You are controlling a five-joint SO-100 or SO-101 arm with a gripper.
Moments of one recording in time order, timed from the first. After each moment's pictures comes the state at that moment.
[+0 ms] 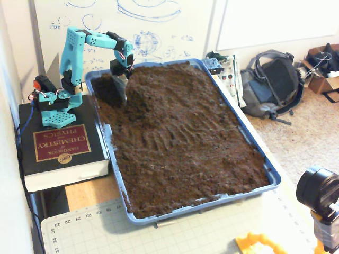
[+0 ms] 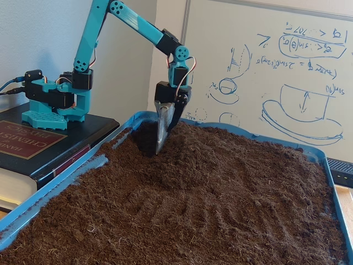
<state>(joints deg) -25.5 75.9 105.8 53.6 17.1</state>
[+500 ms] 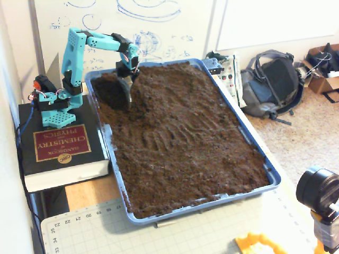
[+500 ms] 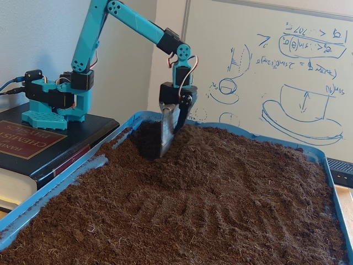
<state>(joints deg) -18.9 75.9 102.4 53.6 17.1</state>
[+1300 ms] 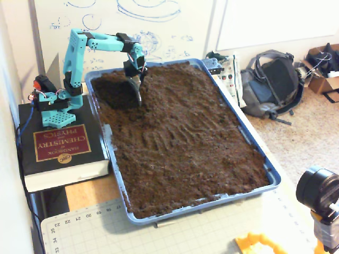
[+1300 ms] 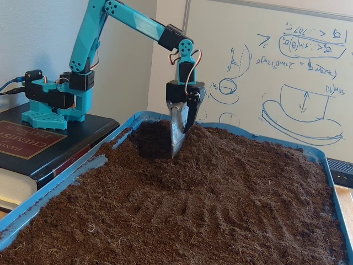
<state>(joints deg) -13.4 76.0 98.6 53.7 12.0</state>
